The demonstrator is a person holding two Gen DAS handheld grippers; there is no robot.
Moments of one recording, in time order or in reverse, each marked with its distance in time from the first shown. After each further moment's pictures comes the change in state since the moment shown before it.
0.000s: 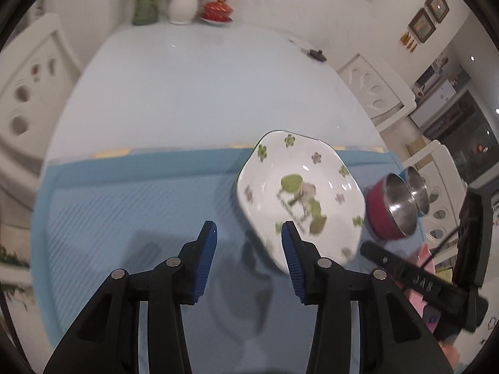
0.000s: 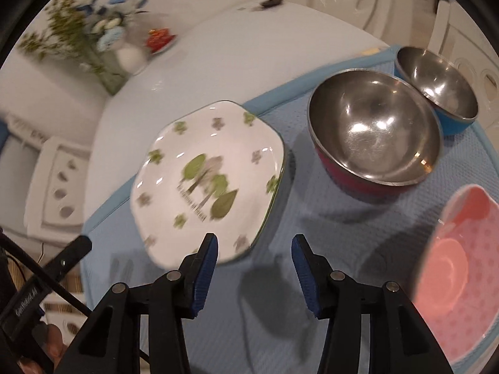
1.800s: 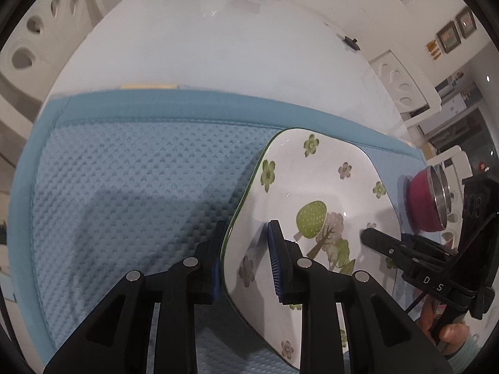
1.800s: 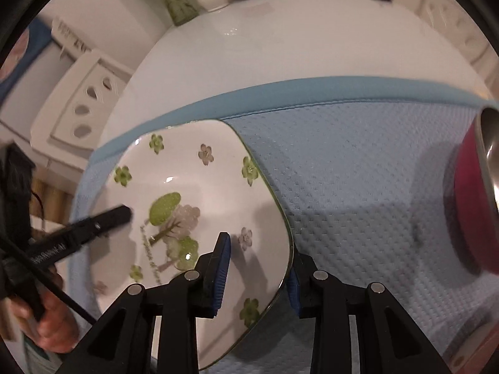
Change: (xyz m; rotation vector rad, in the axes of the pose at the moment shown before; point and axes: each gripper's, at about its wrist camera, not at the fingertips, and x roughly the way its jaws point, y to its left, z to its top) left arm 0.025 0.079 -0.031 -0.092 0.067 -0.002; right arm 0.066 0.048 -0.003 -0.389 0.110 0.113
